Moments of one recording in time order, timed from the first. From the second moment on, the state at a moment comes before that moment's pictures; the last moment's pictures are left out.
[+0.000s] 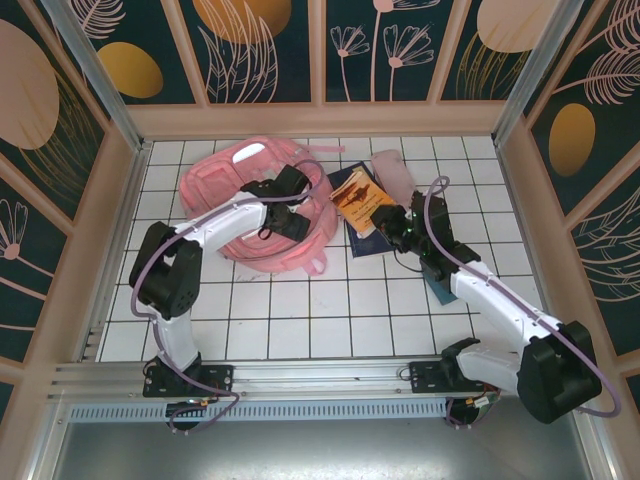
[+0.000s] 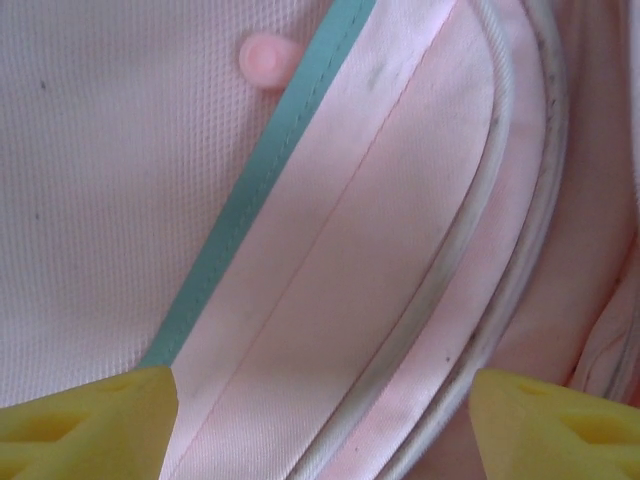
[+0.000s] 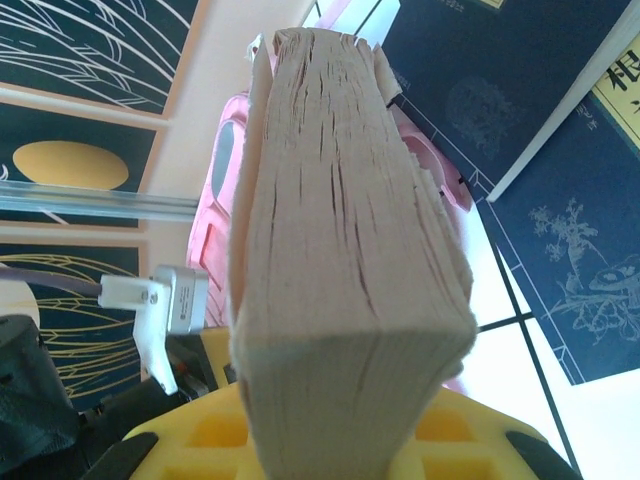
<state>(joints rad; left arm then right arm) -0.60 1.89 1.44 -0.76 -0.16 -0.17 0.45 1.12 0.69 -0.03 -0.19 1.14</state>
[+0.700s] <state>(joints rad) -0.60 2.01 1.55 -0.83 -0.16 -0.07 0.46 1.10 0.69 -0.05 -0.20 1.17</state>
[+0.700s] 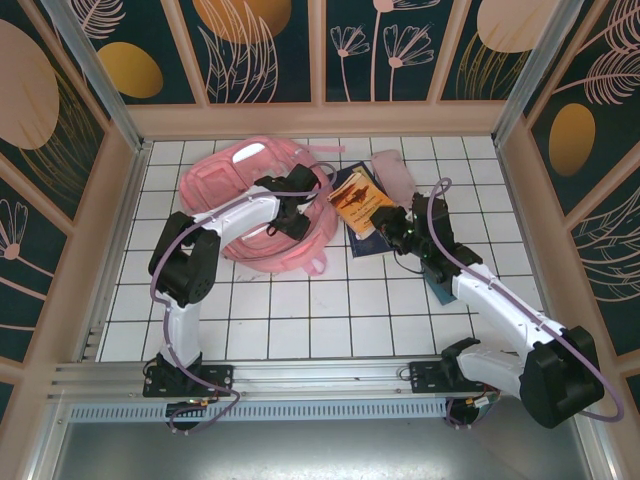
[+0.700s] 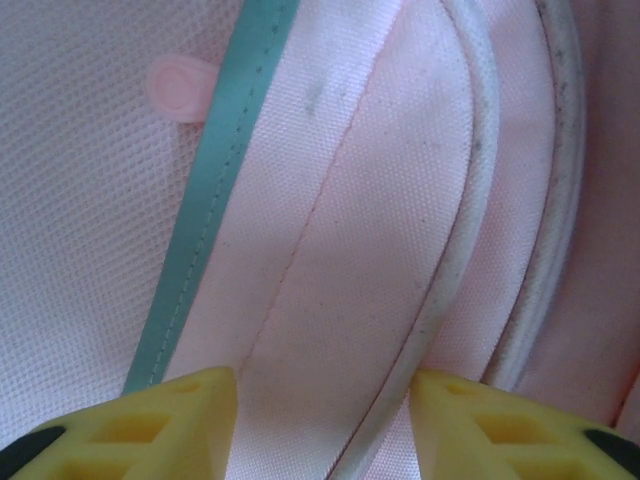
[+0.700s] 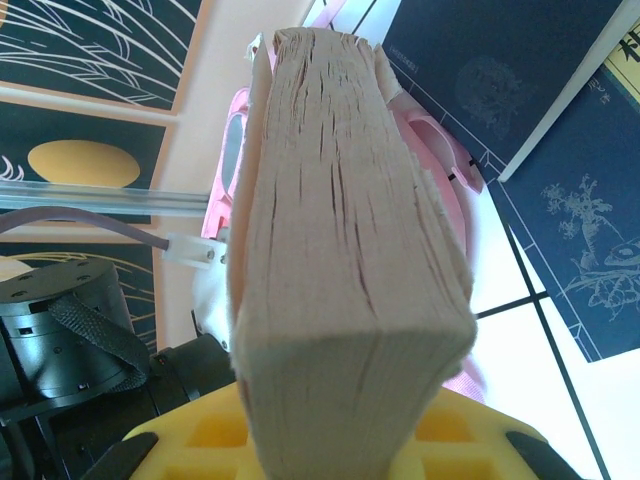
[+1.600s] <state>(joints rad) -0.63 2.01 1.58 -0.84 -0.24 0.00 0.46 1.10 0.69 -0.10 -0.17 1.17</state>
